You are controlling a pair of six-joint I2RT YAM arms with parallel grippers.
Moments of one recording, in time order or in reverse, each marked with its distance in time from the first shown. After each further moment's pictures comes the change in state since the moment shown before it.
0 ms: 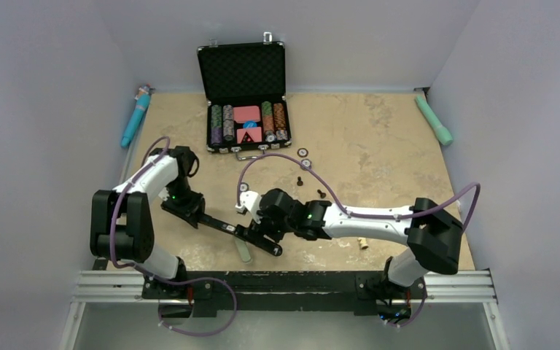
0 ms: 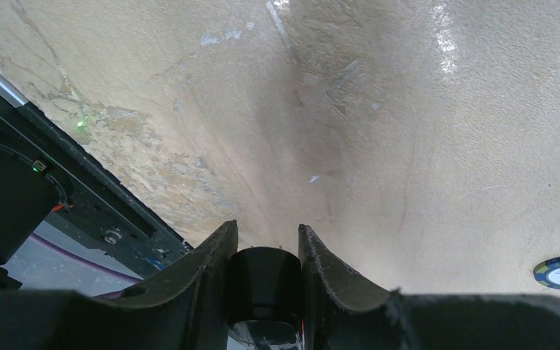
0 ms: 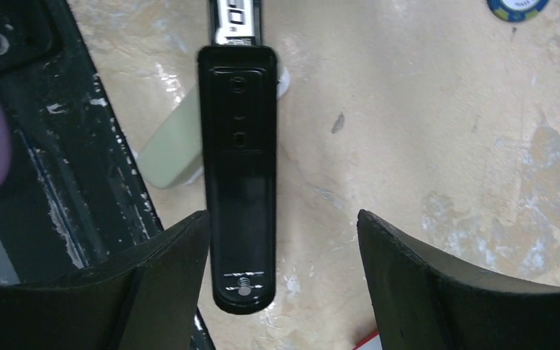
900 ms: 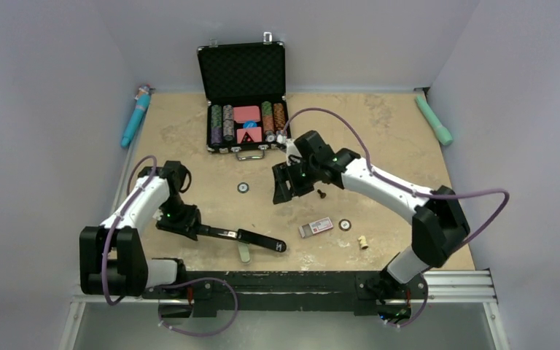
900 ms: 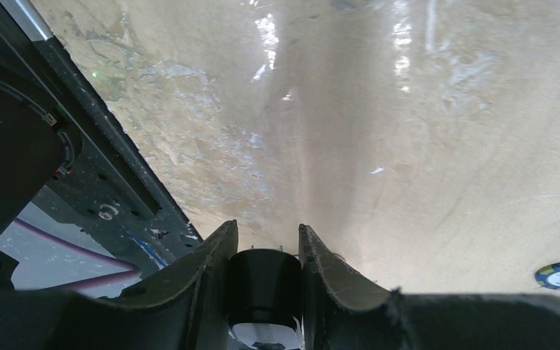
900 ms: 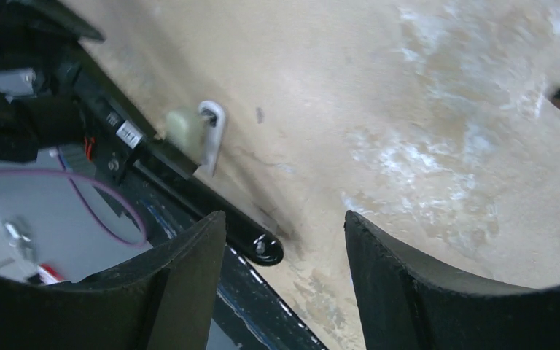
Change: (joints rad) left arm 0.042 -0.254 -0.194 -0.019 0.065 -0.185; right arm -0.480 0.069 0.230 -0.343 -0.383 0.362
